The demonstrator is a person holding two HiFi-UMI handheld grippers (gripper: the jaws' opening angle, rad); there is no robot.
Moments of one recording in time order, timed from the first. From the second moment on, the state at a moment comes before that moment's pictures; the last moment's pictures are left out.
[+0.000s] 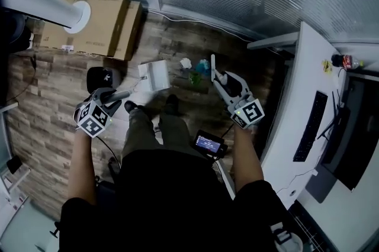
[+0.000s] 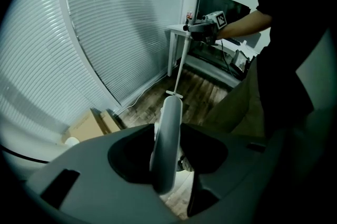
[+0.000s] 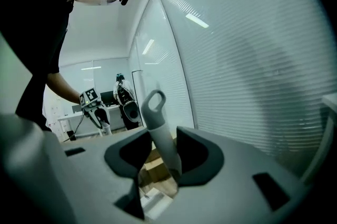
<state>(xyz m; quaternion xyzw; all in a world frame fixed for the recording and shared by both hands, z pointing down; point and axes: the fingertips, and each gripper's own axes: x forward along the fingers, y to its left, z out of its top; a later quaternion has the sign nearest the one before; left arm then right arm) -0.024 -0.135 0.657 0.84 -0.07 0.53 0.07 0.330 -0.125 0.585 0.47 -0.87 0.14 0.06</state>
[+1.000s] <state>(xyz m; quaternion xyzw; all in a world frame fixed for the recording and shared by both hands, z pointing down) -0.037 -0.150 0.653 0.86 -0.06 0.51 0.07 0.162 -0.192 0.564 0.50 -0.84 0.19 -0.08</state>
